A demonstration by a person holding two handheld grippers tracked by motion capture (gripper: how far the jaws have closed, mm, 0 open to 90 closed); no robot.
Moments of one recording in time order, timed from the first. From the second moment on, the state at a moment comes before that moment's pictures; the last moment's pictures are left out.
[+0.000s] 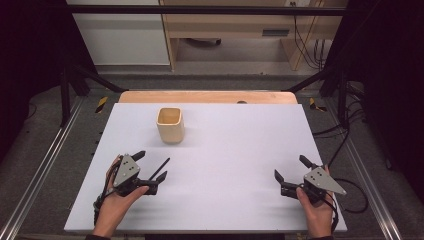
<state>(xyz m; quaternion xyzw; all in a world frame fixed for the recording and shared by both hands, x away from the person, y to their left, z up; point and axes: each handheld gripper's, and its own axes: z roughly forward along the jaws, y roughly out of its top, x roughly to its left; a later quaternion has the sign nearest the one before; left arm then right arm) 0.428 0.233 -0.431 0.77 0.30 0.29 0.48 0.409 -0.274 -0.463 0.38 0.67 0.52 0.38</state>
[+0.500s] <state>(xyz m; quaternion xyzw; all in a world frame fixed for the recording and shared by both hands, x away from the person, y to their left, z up) 0.441 0.224 -0.423 0.82 0.29 0.26 0.41 0.409 -0.273 -0.464 0.37 0.67 0.52 0.38</state>
